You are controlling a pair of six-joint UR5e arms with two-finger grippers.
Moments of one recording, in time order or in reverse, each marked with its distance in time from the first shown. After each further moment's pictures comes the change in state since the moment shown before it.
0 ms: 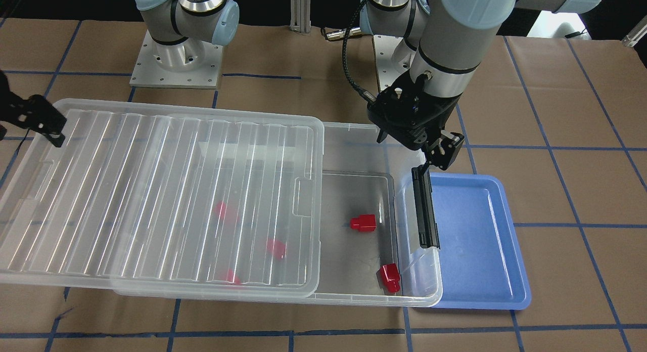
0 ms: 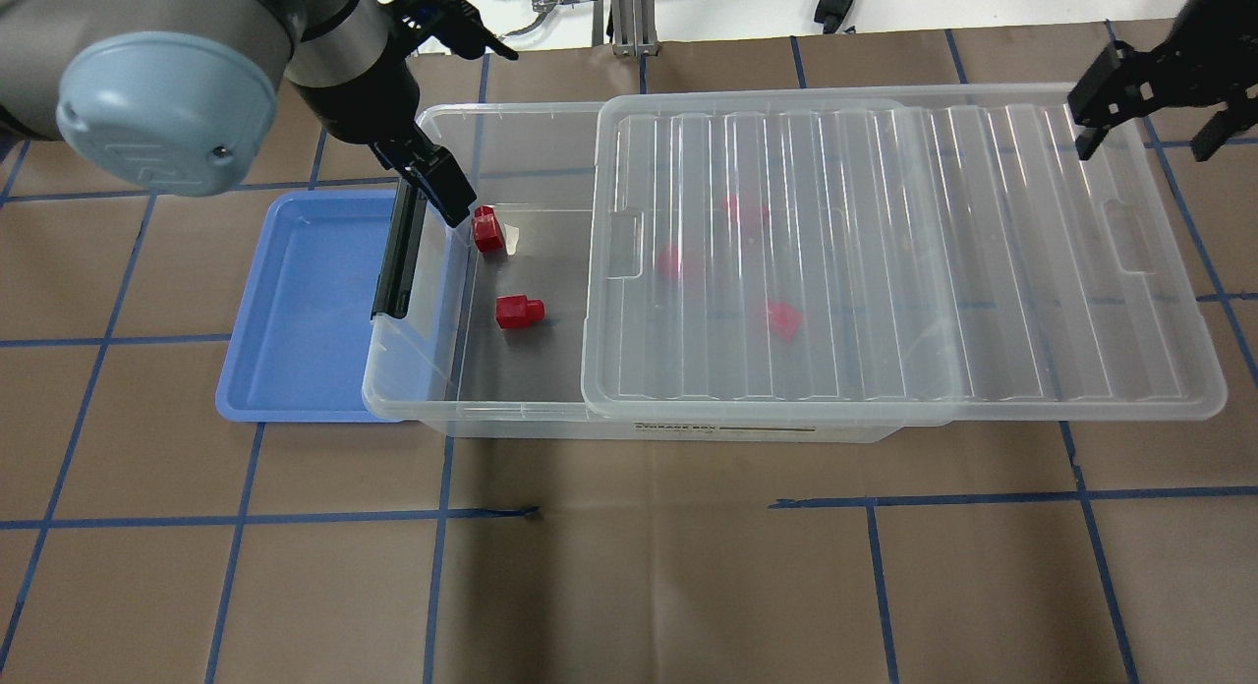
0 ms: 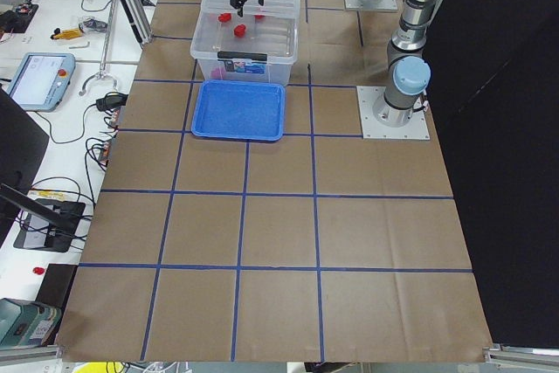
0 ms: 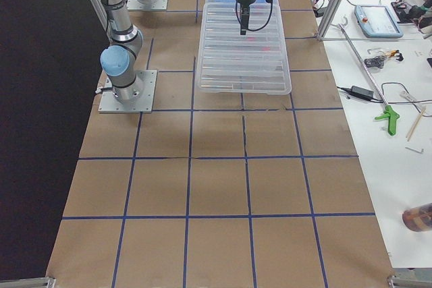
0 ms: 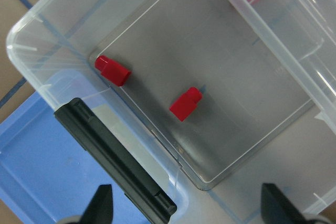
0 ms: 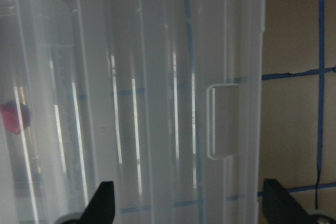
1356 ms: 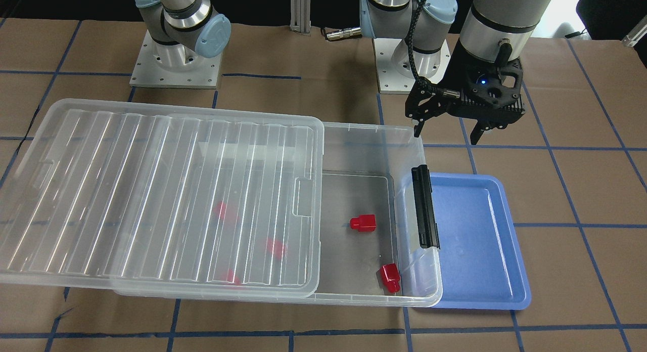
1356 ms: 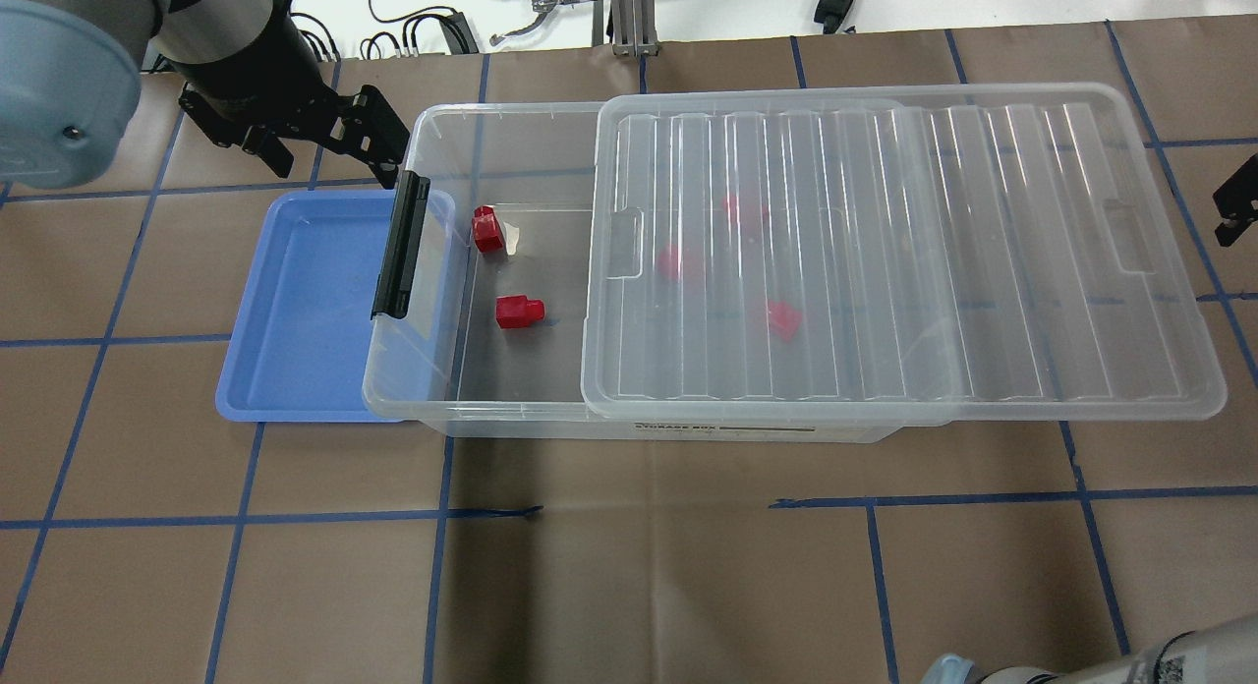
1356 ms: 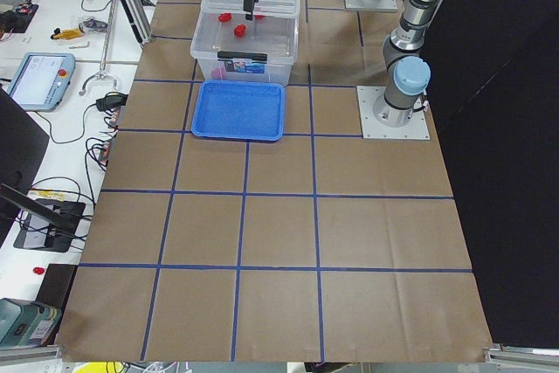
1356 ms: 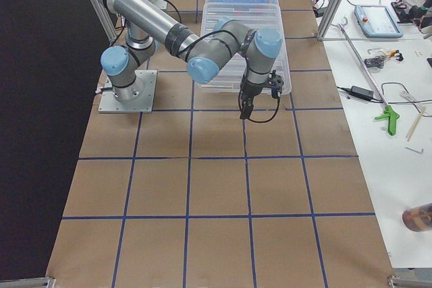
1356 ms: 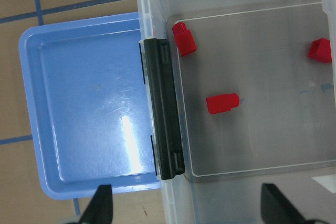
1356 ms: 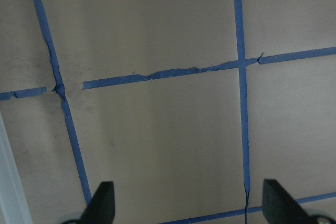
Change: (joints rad) left arm 0.075 0.067 0.002 -0.051 0.021 -0.443; right arm -0.218 0.133 0.130 -0.239 -0.082 -0.188
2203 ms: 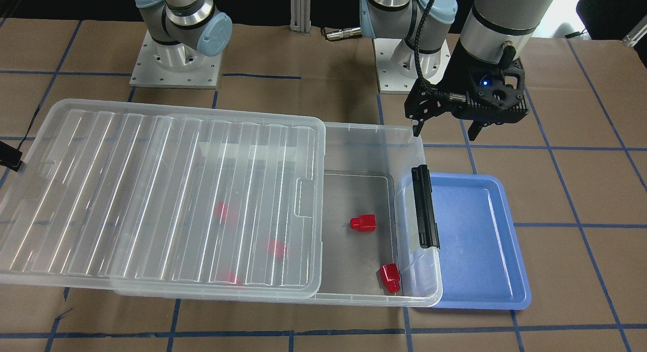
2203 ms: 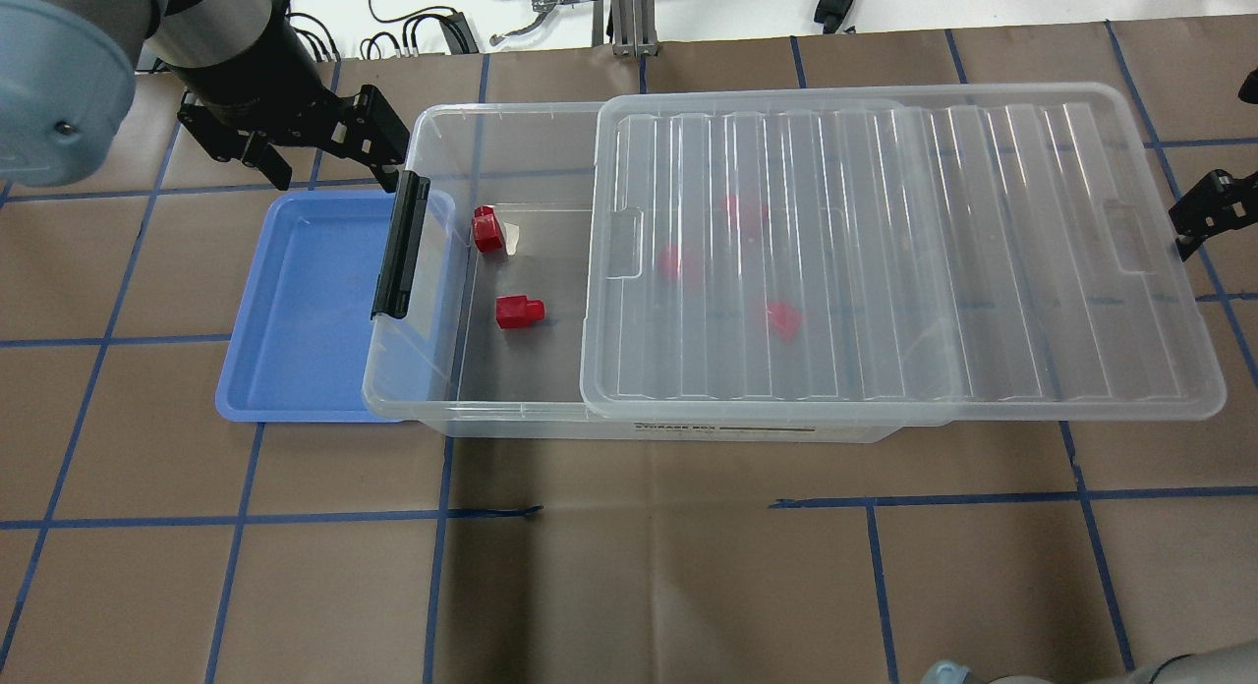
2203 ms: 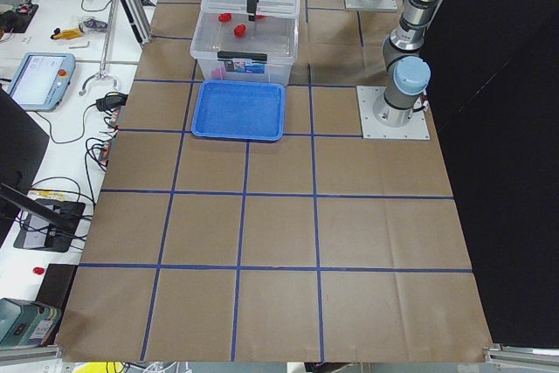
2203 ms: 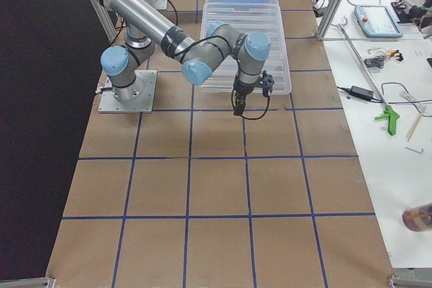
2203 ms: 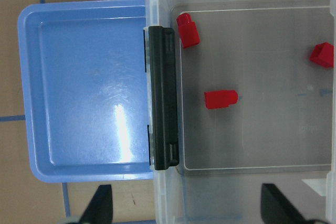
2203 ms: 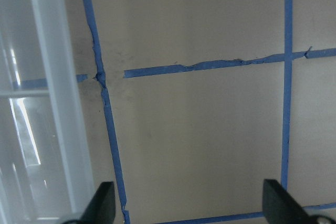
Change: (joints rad) left arm 0.005 0.000 0.002 -0.032 -0.008 -0.081; right arm 0.045 -0.037 0.056 0.007 0.044 0.006
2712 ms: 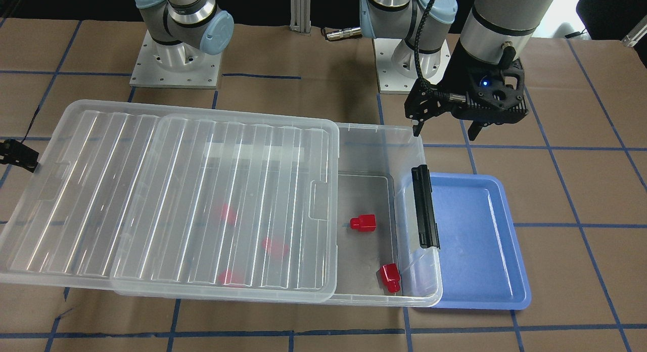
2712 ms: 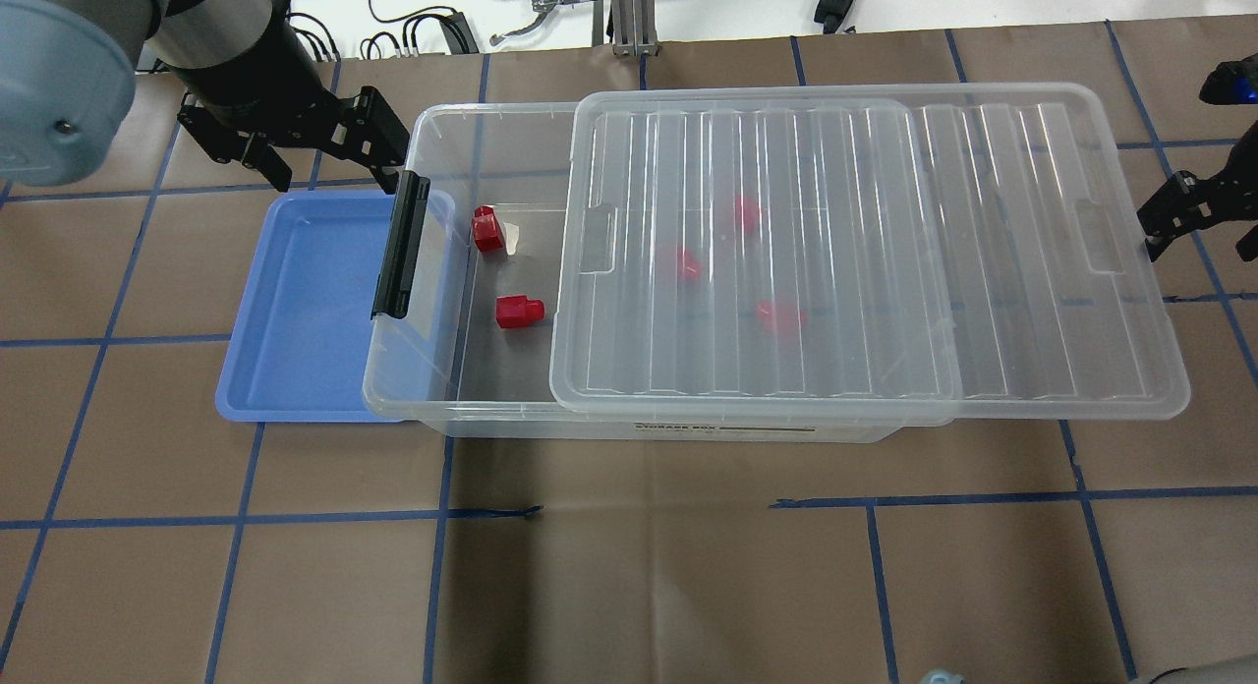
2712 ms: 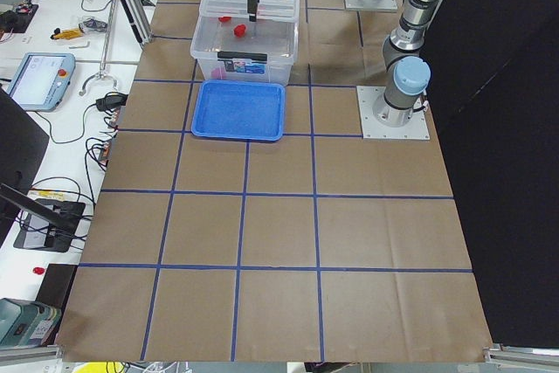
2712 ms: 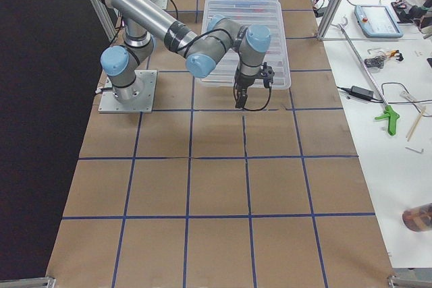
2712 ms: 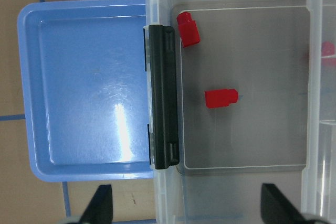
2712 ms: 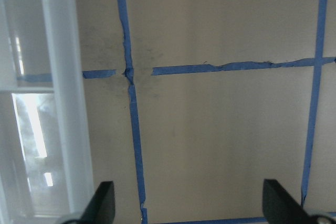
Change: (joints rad) left arm 0.000 -0.001 0.000 -0.001 0.000 0.001; right arm 0.040 -0.024 0.032 0.000 0.019 0.001
